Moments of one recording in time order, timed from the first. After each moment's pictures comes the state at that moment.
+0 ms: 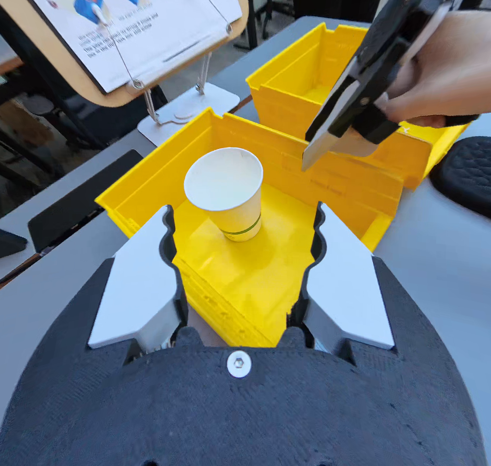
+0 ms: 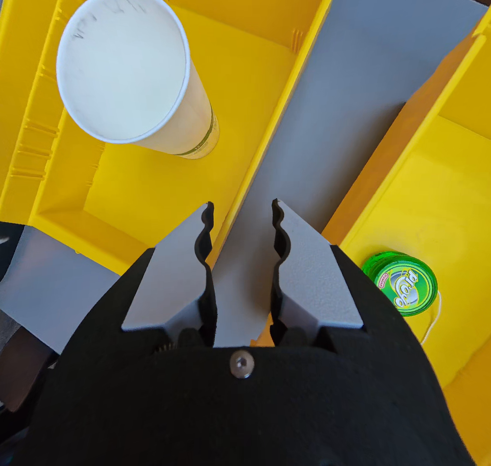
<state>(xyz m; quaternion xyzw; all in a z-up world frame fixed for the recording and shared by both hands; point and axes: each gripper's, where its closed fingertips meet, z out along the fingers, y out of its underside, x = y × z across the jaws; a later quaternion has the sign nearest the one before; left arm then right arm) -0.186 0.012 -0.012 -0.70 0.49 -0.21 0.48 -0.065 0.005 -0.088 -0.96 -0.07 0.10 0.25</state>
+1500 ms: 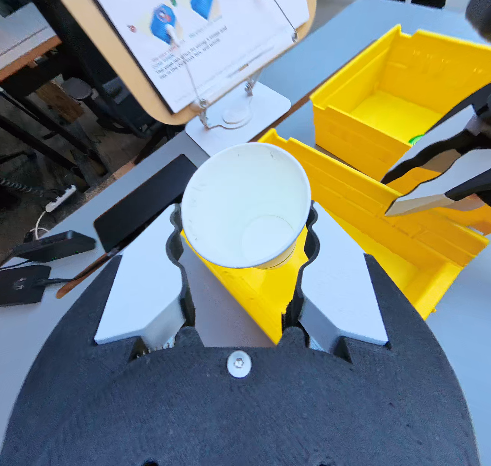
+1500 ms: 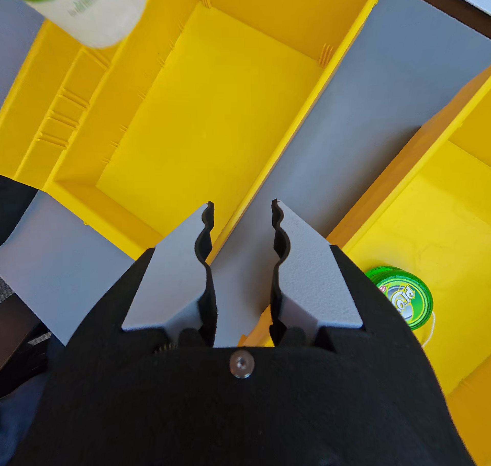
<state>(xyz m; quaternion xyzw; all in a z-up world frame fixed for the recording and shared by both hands) -0.193 0.089 0.046 -0.73 0.47 -0.16 0.47 -0.072 -0.005 -0.081 -0.95 -0.14 0.12 0.27</state>
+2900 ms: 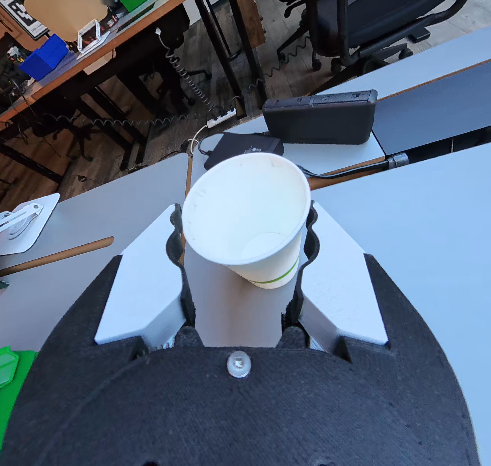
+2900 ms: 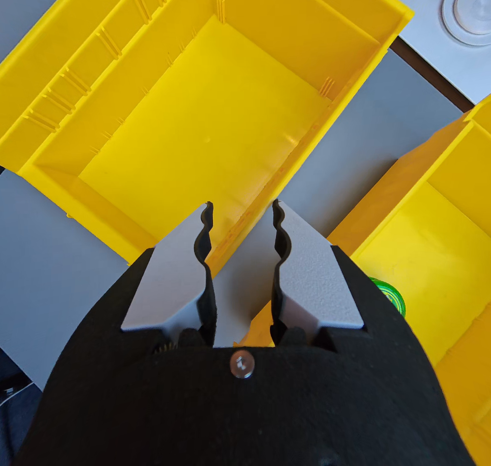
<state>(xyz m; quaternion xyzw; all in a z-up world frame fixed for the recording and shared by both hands) -0.491 0.363 -0.062 -0.80 0.27 0.05 0.53 -0.084 -0.006 -0.073 -0.93 -0.20 0.06 0.31</state>
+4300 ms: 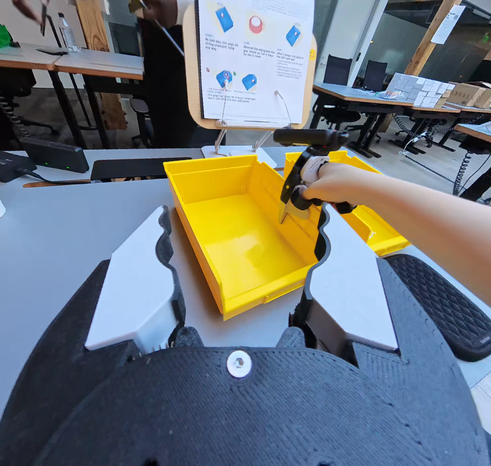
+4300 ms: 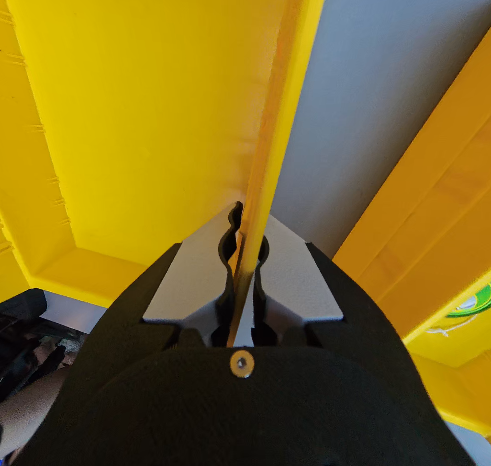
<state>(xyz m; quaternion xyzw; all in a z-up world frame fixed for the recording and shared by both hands) -0.282 -0.061 0.053 -0.72 0.22 -0.29 0.59 -0.072 0.020 -0.144 -1.00 0.03 0.08 0.05</state>
